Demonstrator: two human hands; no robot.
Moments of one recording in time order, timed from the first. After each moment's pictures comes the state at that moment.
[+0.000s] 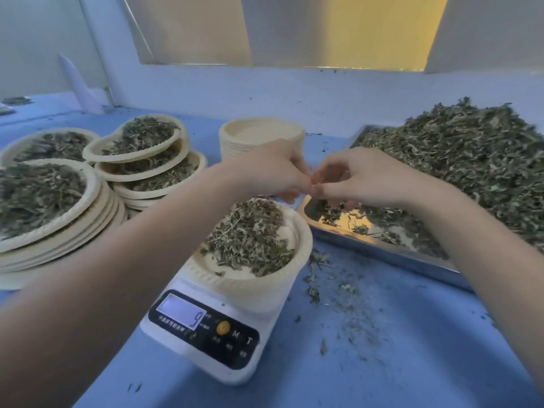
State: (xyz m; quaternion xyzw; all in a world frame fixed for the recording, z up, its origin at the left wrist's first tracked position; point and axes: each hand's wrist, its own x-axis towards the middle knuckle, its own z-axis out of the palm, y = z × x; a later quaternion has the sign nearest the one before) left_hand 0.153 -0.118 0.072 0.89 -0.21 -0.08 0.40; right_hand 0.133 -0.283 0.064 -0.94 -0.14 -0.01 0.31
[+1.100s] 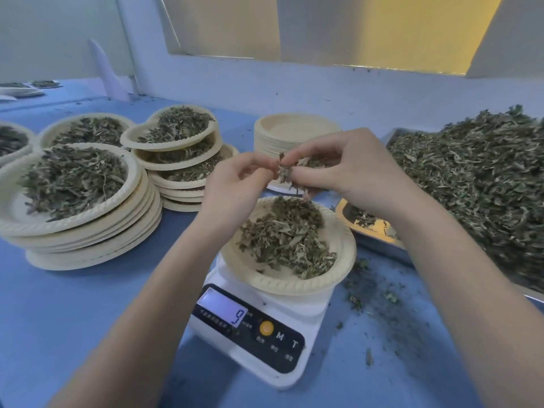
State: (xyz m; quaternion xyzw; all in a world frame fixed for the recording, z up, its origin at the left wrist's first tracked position) left_hand 0.140 -0.041 0.023 0.77 -0.08 0.15 0.61; right_hand 0.119 -0.204 0.070 -0.84 -0.20 -0.09 0.49
